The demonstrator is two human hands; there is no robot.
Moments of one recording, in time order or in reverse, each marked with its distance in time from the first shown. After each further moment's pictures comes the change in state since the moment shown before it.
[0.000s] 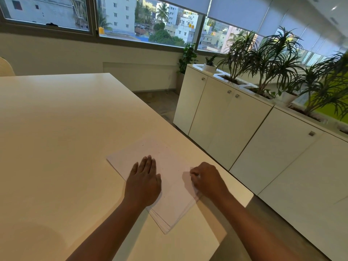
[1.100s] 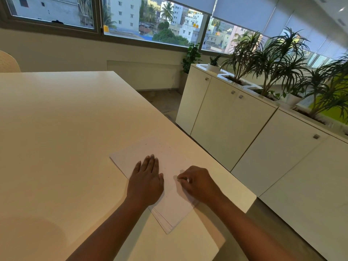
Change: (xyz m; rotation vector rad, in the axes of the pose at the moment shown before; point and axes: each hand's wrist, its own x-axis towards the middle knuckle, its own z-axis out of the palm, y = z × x) left_hand 0.001 -0.001 0.003 -0.032 0.012 -0.003; right_hand 0.001 -0.018 0.020 0.096 -0.045 -0.176
